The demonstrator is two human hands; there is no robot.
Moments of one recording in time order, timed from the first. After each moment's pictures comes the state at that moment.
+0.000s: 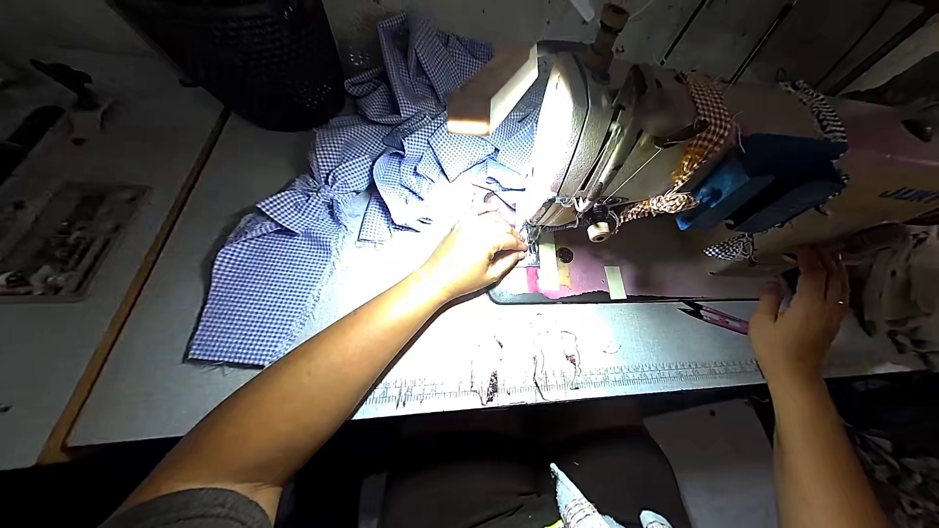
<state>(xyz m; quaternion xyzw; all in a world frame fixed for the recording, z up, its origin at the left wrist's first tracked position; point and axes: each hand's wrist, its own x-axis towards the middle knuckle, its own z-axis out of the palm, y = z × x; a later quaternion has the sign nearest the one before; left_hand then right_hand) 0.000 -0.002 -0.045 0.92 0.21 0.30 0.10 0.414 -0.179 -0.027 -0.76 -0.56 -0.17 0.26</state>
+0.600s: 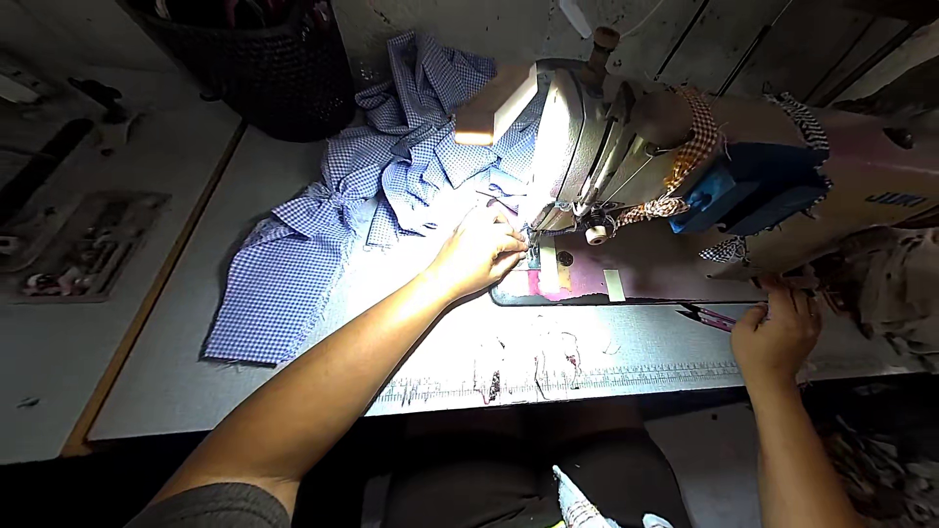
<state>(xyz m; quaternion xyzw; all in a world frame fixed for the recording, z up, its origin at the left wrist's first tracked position) 0.001 -0.002 -0.041 0.93 0.24 0.28 0.08 0.401 -0.187 -0.046 -0.78 -0.54 -0.18 0.26</state>
